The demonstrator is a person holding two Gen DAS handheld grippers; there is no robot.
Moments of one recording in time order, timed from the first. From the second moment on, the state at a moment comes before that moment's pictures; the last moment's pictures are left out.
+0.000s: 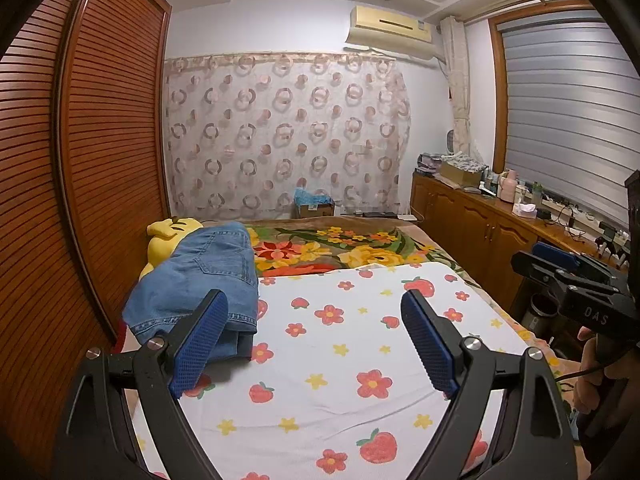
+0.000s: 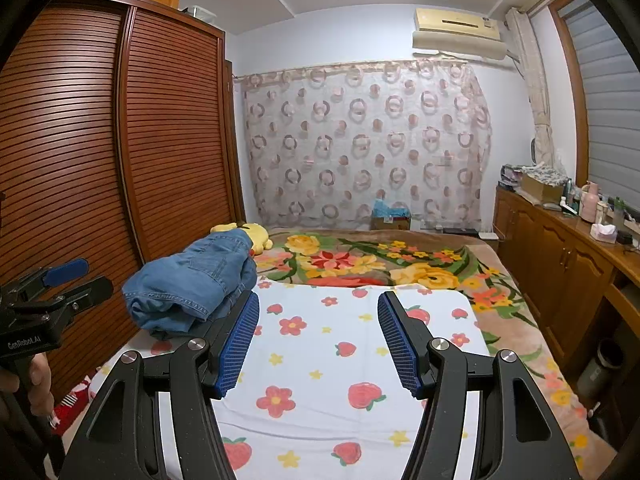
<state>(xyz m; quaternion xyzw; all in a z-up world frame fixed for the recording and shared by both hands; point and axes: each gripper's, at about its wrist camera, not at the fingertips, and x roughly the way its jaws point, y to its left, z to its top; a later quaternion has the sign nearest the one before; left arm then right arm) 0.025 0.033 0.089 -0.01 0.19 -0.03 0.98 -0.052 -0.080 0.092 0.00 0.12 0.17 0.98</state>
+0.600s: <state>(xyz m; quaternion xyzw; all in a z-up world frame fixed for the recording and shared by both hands) 0.024 0.034 0.090 -0.01 0.19 -0.03 0.98 -0.056 -0.084 0.093 0.00 0.11 0.17 0.98</state>
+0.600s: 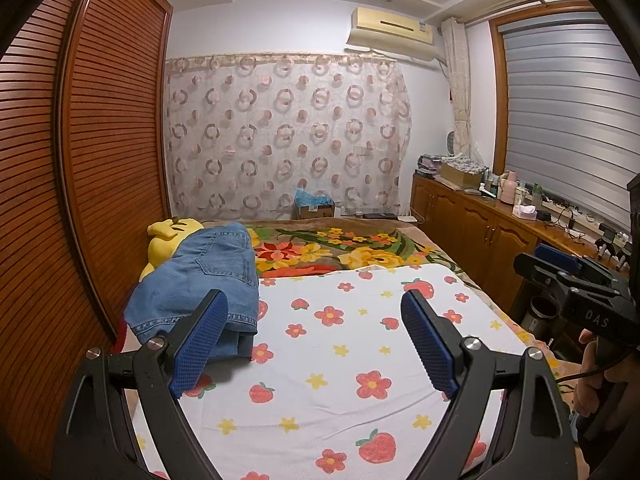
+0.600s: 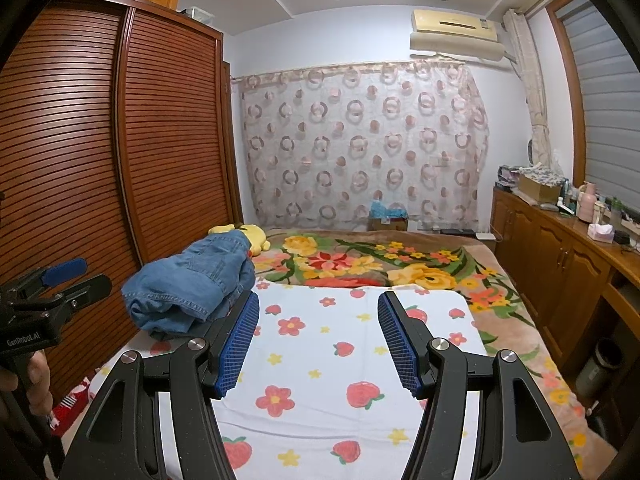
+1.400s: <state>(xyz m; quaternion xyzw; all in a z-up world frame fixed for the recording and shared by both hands) 0.023 0.034 0.091 -0.01 0.19 -0.03 0.98 -0.057 -0.087 0.092 0.00 0.11 0.17 0.98</state>
